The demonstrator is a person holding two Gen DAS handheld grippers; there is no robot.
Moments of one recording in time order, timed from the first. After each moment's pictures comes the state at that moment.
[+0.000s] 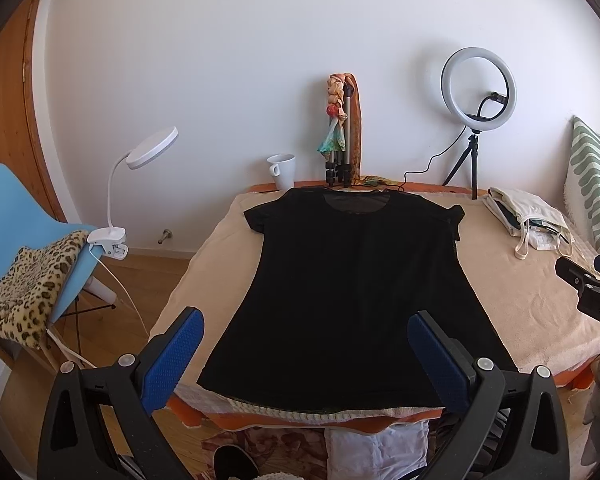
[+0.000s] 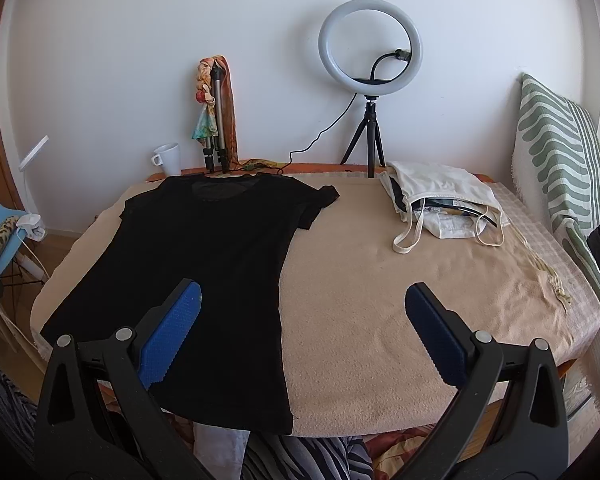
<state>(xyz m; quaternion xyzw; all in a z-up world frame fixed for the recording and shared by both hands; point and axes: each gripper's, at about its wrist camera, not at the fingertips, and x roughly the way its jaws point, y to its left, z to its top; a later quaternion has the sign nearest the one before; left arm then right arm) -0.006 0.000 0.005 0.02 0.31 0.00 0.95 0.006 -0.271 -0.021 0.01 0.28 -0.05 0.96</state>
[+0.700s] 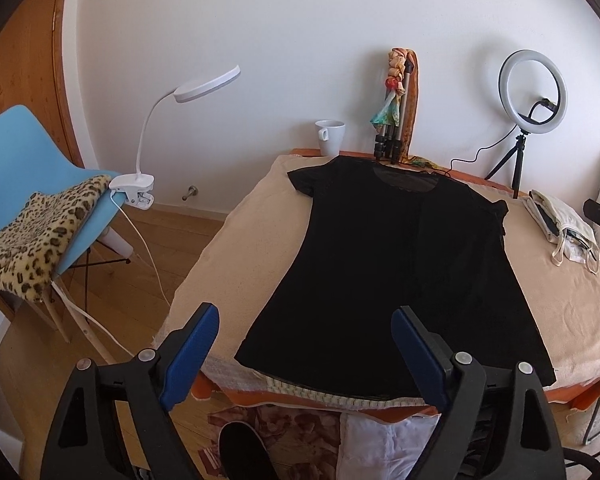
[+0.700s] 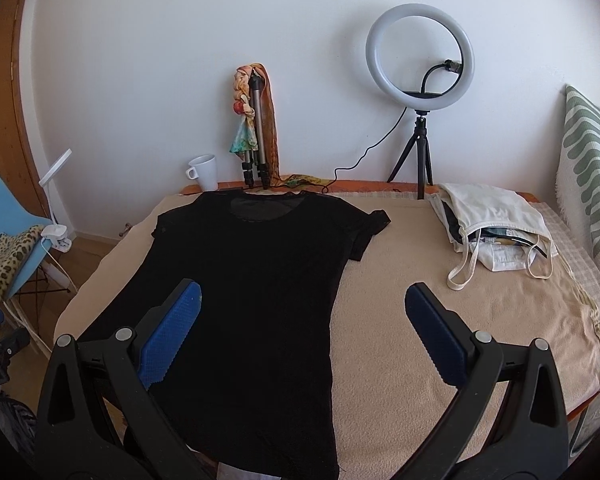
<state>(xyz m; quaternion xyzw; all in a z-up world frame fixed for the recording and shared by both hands) 0.012 0.071 -0.037 -0.04 0.36 0.05 0.93 0.069 -0.240 -0.005 0.01 0.26 0.03 0.97</state>
